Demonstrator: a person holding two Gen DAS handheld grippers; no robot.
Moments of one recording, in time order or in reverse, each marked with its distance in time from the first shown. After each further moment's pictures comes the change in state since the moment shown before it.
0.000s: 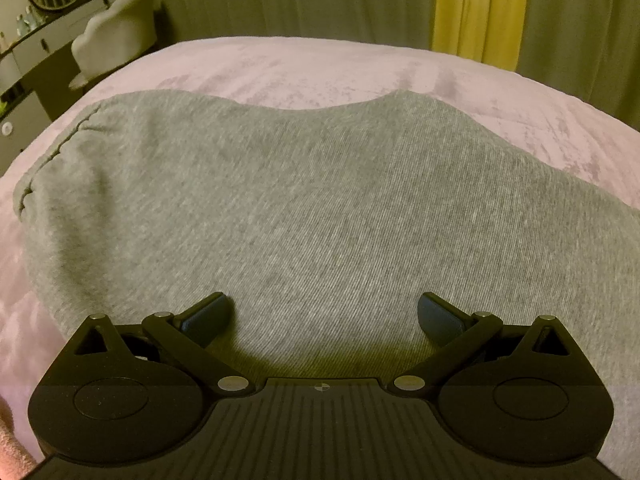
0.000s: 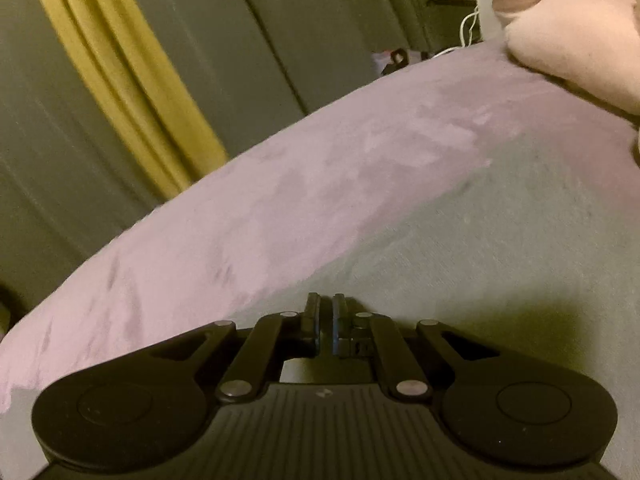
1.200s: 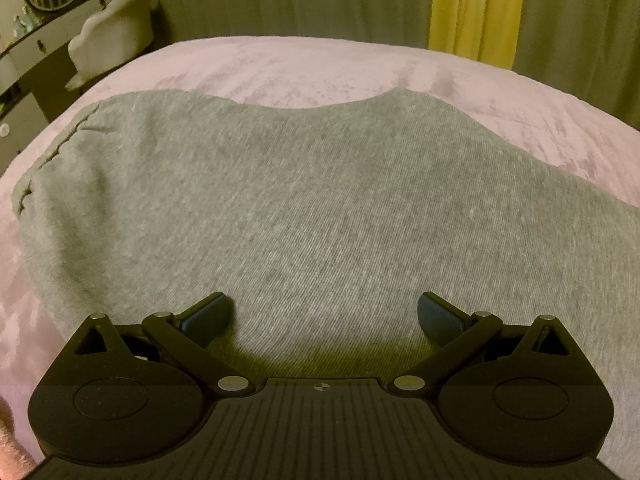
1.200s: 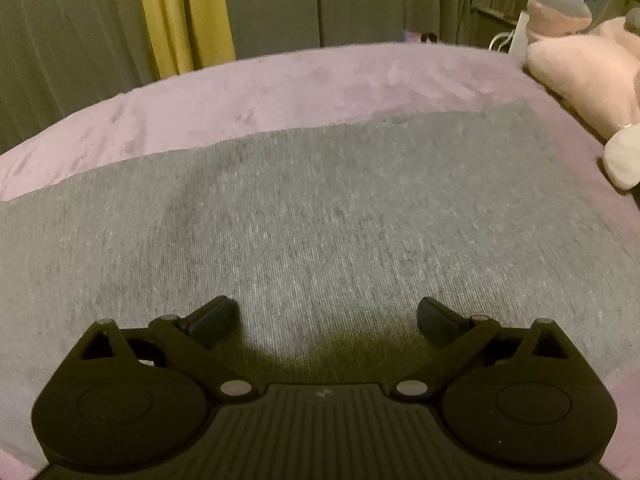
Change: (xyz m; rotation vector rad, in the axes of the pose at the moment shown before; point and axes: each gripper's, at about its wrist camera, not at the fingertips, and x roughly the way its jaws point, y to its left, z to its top) left arm -0.005 0.000 -0.003 0.011 -0.002 -0.005; right arm -0.028 0.017 -0.079 -0.331 0.077 -0.158
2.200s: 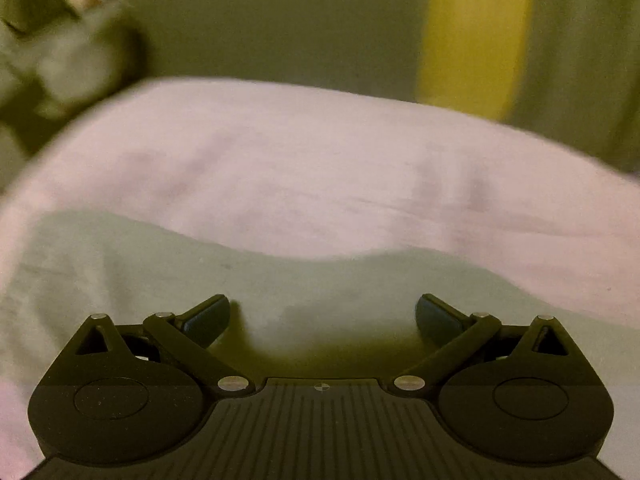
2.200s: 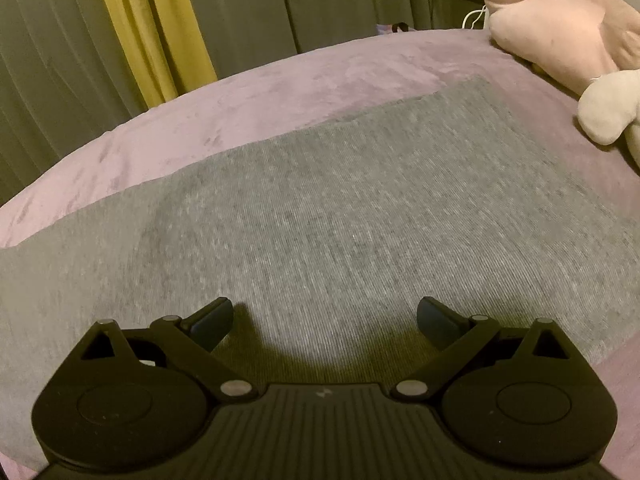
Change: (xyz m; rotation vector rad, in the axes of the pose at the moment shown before) left arm 0.036 0.021 0.113 0.004 -0.016 -0.131; right arm -0.010 -0.035 0.003 0.148 0.012 0.042
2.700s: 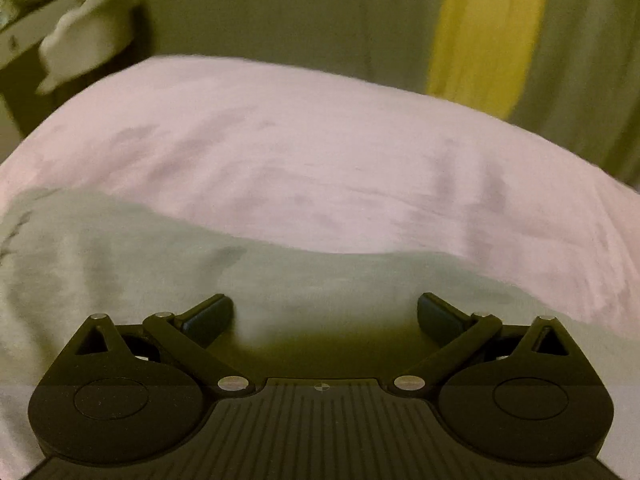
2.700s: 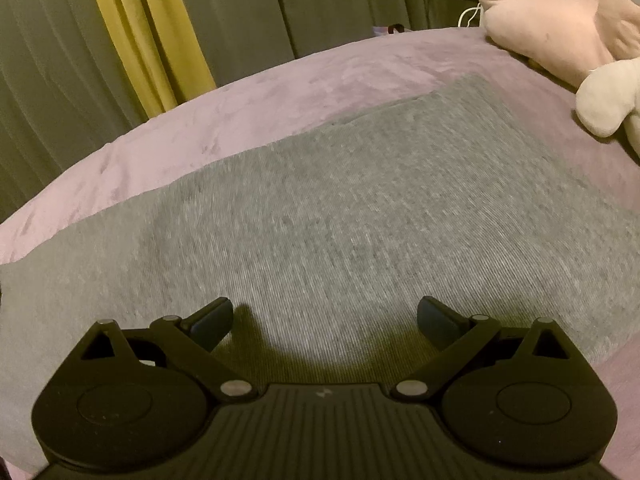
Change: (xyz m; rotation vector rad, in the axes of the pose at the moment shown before) left arm 0.019 0.032 0.002 -0.062 0.025 0.029; right arm 0.001 -0.006 0.000 0.030 -0.012 0.020
